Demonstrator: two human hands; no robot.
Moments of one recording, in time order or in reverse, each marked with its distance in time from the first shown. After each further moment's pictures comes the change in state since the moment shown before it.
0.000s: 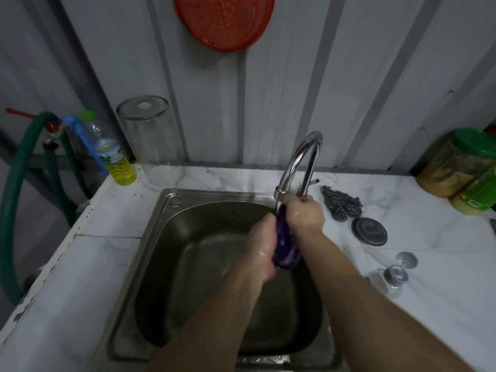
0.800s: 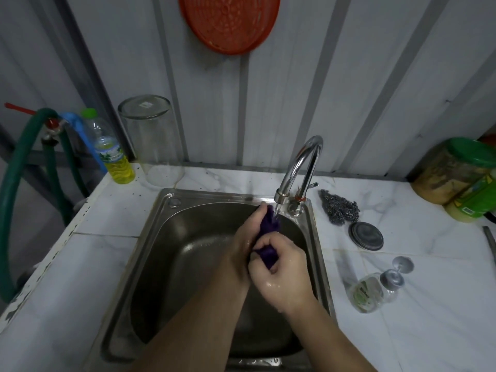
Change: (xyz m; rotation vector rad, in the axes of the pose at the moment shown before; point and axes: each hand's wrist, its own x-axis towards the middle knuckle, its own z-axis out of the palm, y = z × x) left_hand -0.009 0.011 -0.047 0.199 -0.121 0.095; right_hand -0.104 0.044 -0.016 0.074 -0.272 -0.800
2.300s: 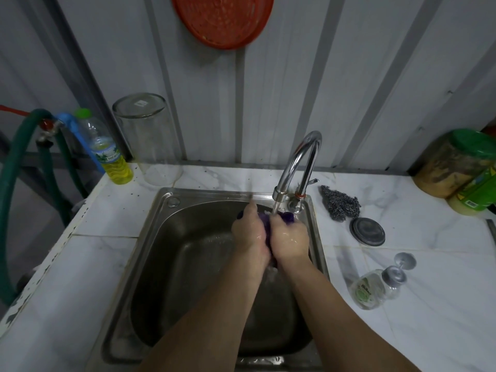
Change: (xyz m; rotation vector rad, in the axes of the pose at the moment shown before) left_hand 0.029 0.005 0.039 -0.325 0.427 -0.003; right_hand 0.059 0.046 0.014 0.241 0.296 0.748
